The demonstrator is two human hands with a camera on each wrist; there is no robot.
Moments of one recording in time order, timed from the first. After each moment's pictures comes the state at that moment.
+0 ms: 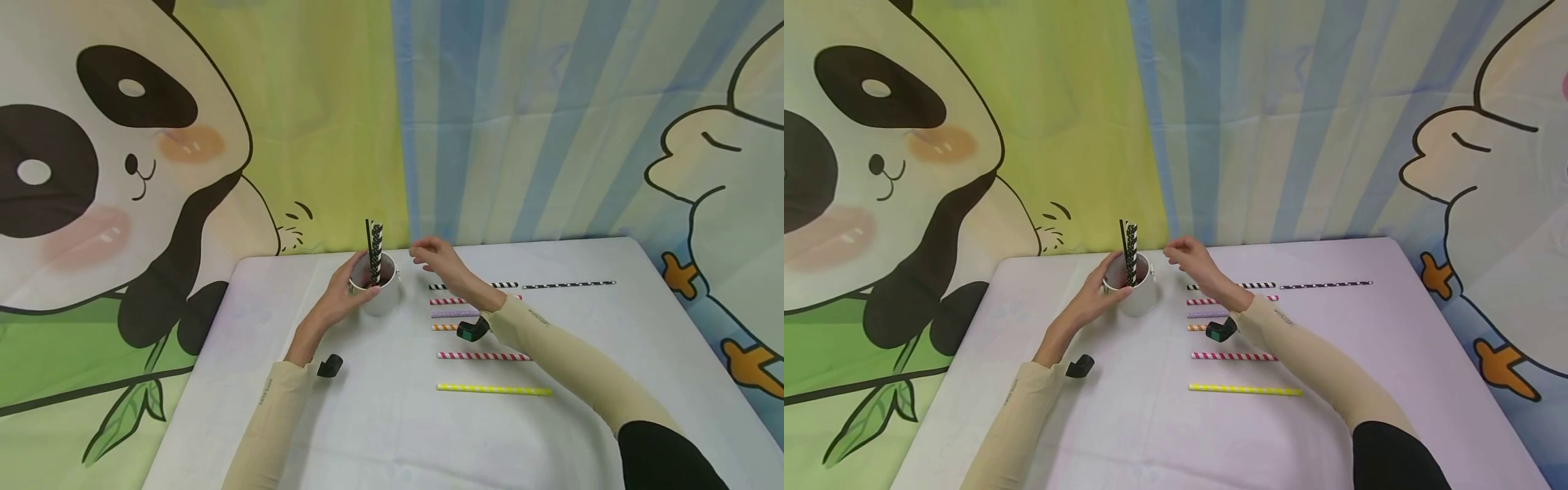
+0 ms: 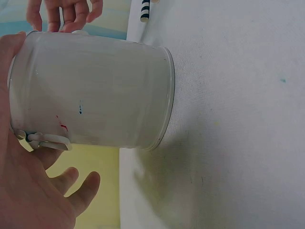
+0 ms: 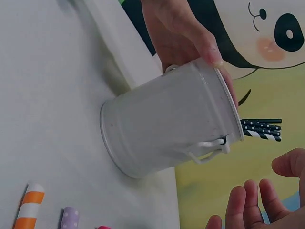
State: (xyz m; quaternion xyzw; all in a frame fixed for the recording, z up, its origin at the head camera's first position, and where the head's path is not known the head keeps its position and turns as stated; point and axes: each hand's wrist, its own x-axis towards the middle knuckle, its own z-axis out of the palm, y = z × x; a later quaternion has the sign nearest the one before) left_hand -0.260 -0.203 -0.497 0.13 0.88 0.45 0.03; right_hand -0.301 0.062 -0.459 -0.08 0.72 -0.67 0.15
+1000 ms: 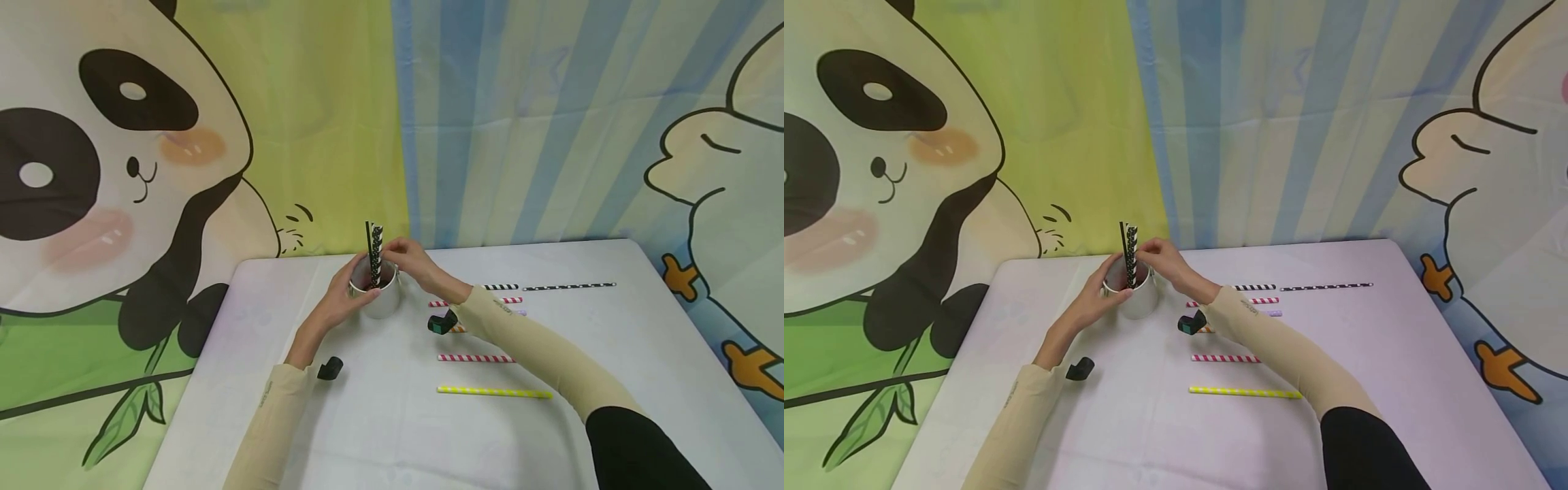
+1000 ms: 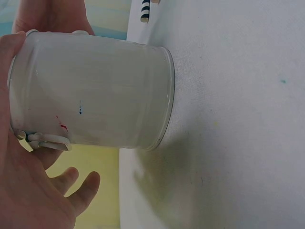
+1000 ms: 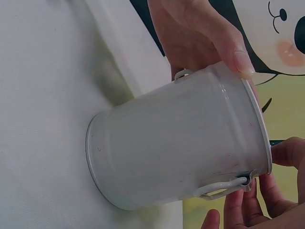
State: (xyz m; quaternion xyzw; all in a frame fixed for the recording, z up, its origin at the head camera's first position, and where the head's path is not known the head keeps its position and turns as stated) left_hand -0.263 -0.204 -0.500 0.17 0.87 0.46 0.02; right_hand -0.316 0.009 -0.461 -0.12 0.75 -0.64 0.15
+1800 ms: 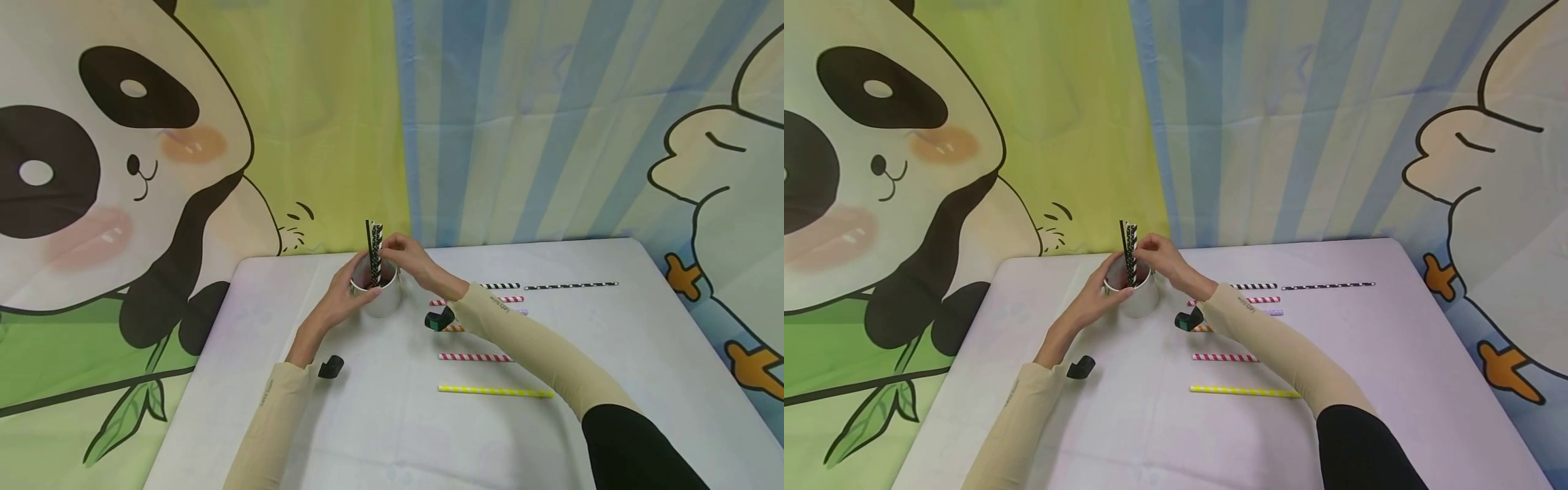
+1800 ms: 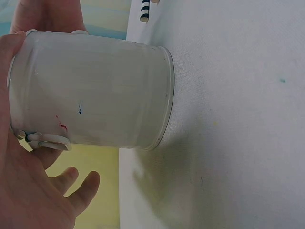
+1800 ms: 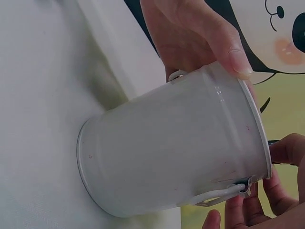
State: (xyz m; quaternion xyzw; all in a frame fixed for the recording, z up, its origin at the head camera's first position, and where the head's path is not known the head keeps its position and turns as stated) left_hand -0.262 -0.203 -0.499 0.17 0.87 0.46 0.02; right_hand -0.320 0.003 -0.459 -0.12 0.74 -0.64 0.14
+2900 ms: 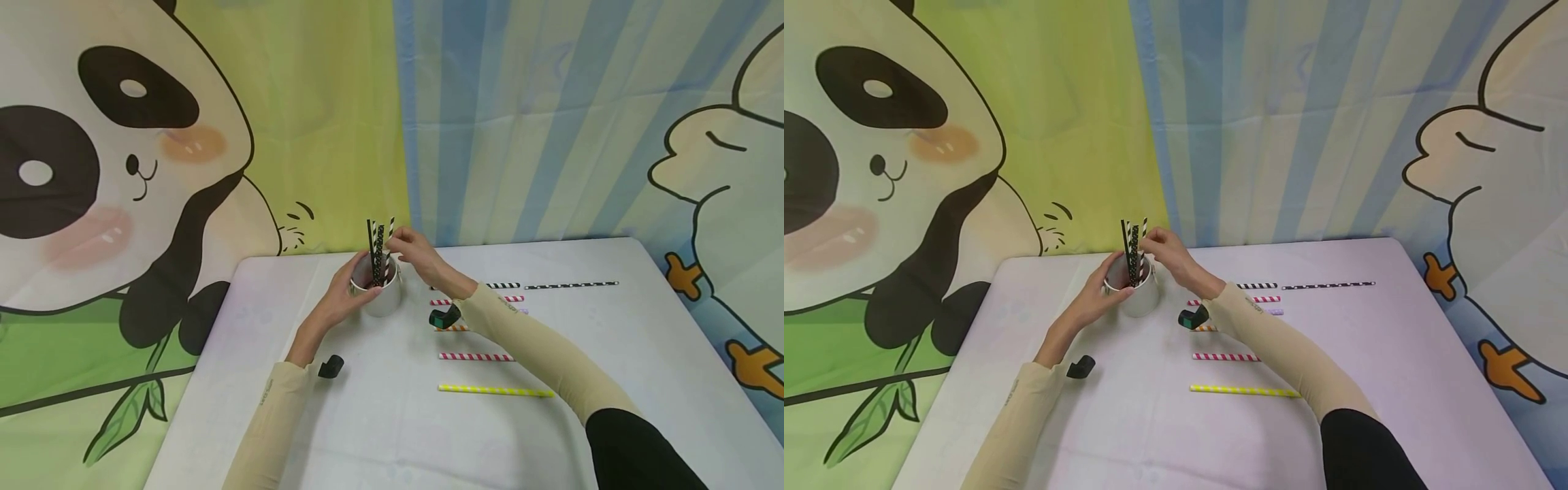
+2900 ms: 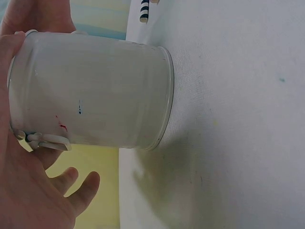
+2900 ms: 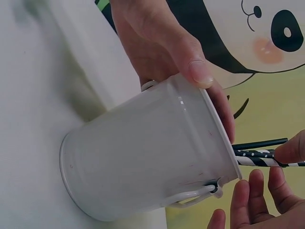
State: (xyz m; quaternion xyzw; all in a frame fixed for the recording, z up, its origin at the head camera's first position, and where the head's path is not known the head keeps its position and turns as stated) left_hand -0.262 -0.203 -0.499 0.15 0.88 0.45 0.02; right_hand -0.320 0.013 -0.451 -0.12 0.70 -0.69 0.14
